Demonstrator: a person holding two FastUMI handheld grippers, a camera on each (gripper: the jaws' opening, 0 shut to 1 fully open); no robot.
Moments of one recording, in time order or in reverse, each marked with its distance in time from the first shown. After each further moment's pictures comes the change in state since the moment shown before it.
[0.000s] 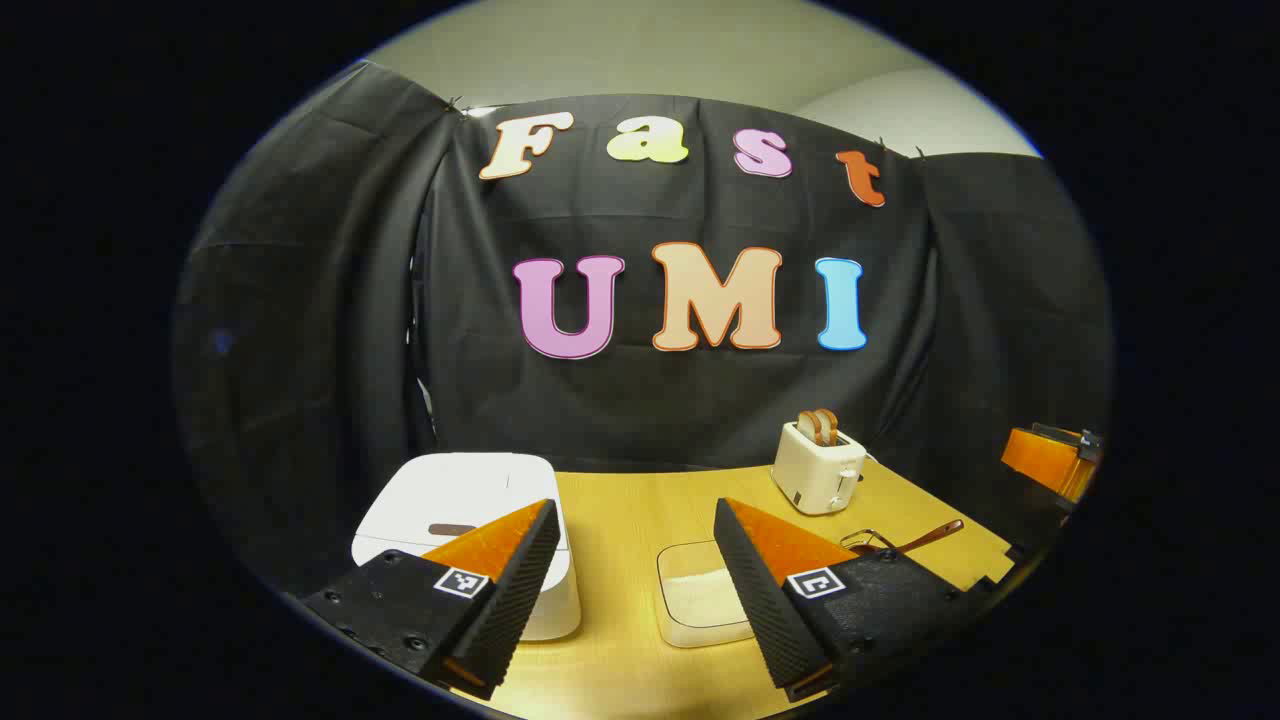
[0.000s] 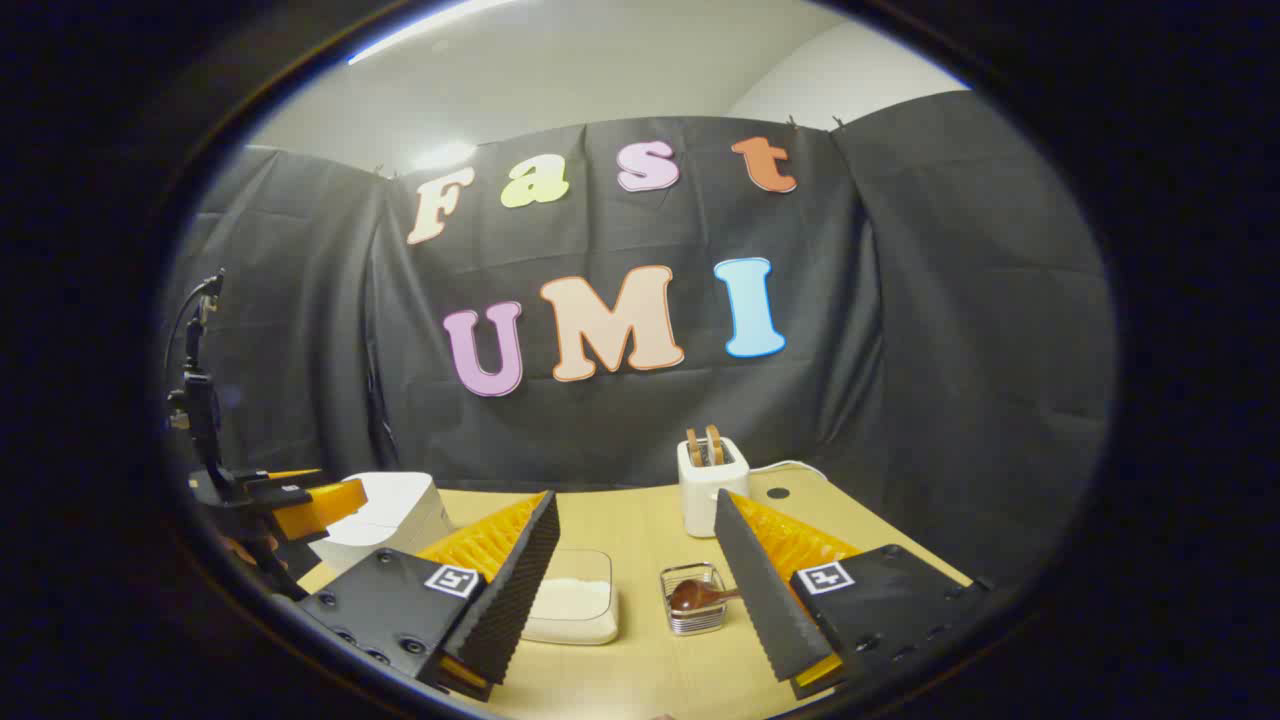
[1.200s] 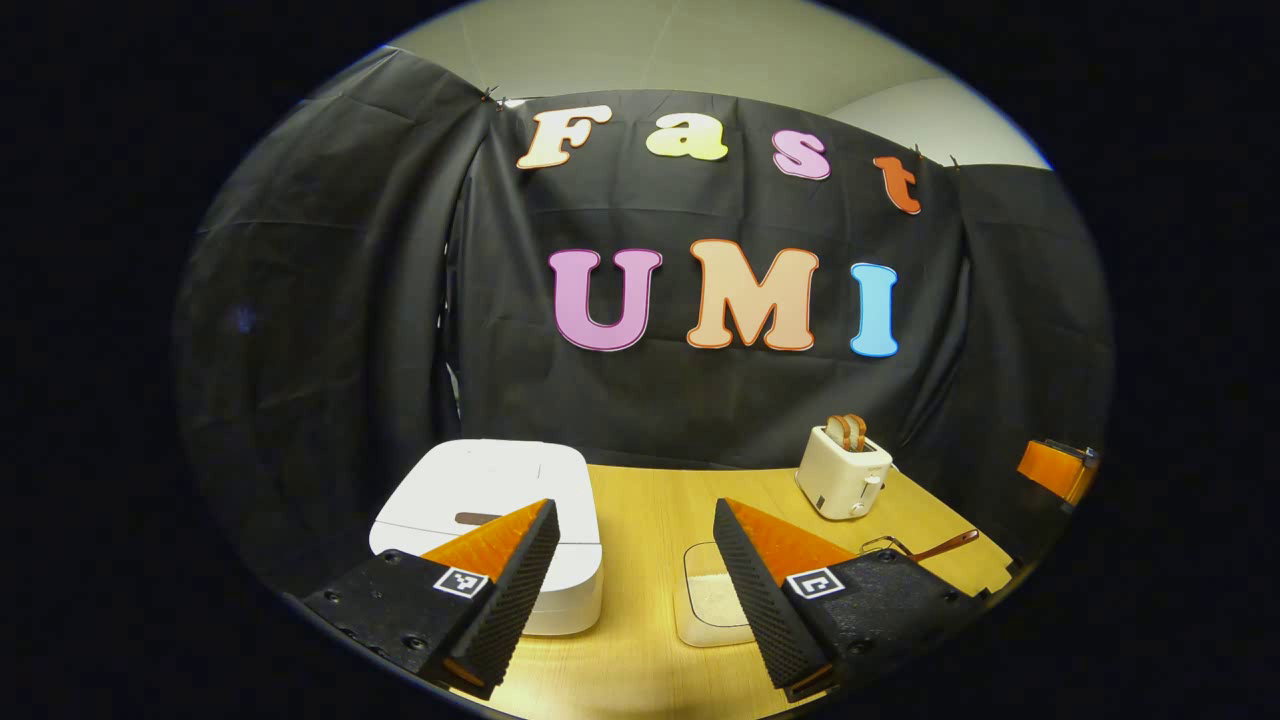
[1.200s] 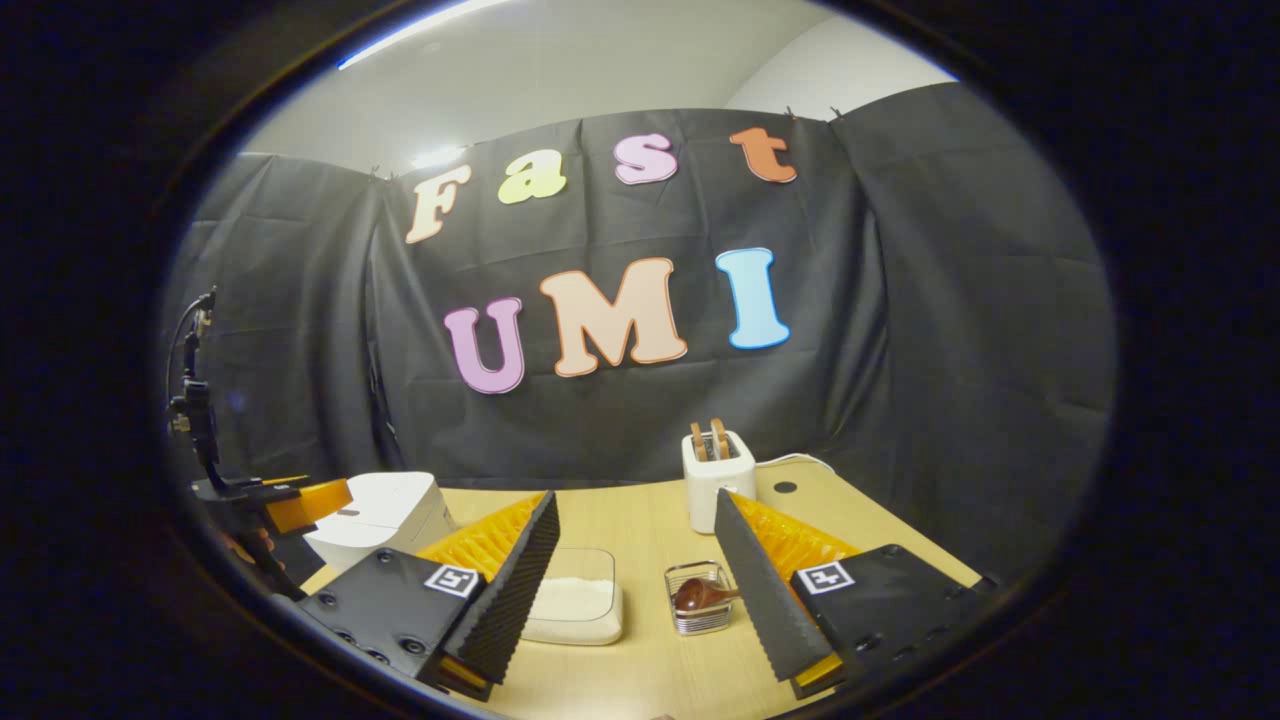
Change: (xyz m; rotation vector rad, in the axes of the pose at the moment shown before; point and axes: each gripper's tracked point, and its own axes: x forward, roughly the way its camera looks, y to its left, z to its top) left arm 0.002 0.032 -0.009 -0.038 0.018 0.077; right arm 0.016 0.003 -0.010 0.013 0.015 0.020
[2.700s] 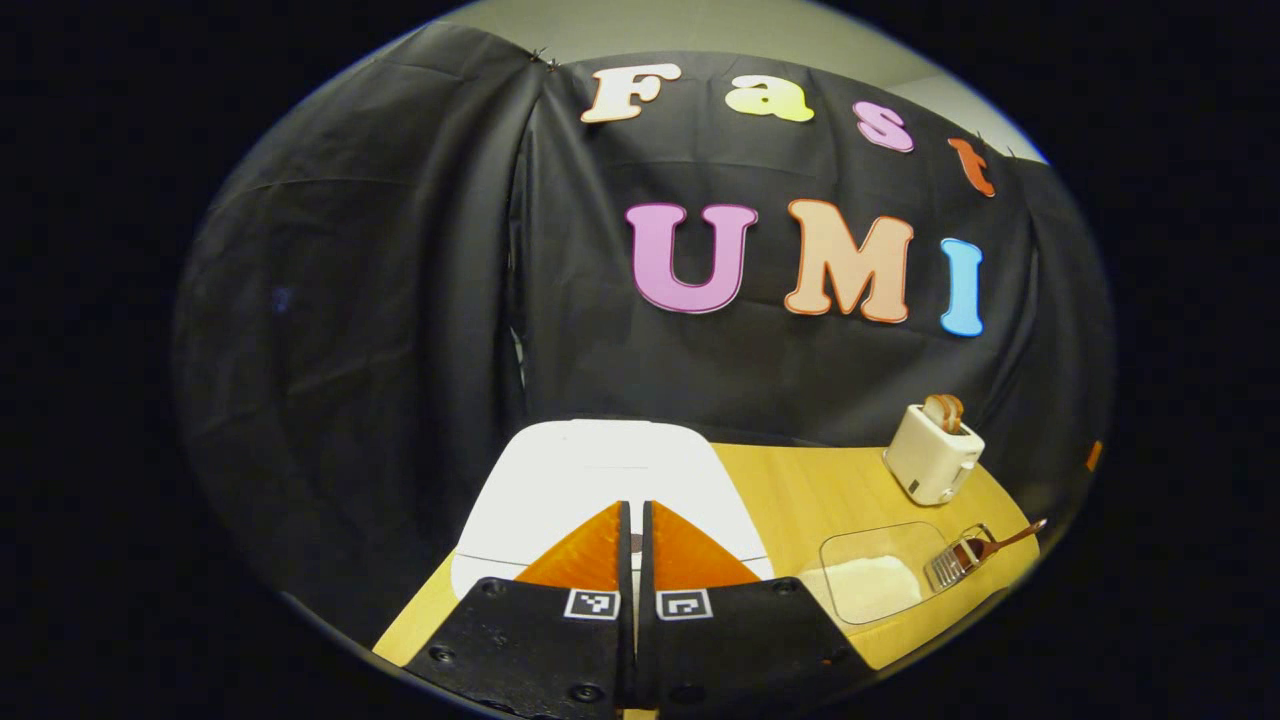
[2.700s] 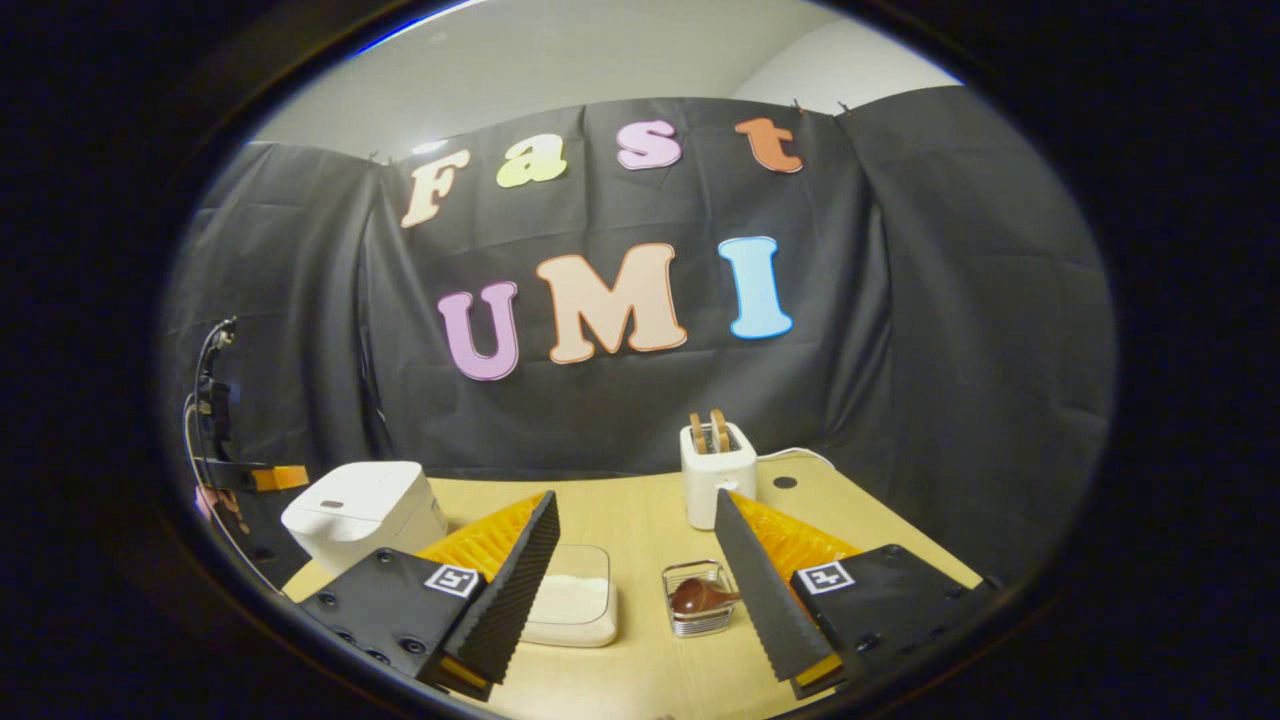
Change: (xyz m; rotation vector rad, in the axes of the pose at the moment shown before) left arm 0.063 0.134 -0.026 -0.008 0.137 0.152; right arm 0.021 0.000 -0.016 -0.028 0.034 -0.029
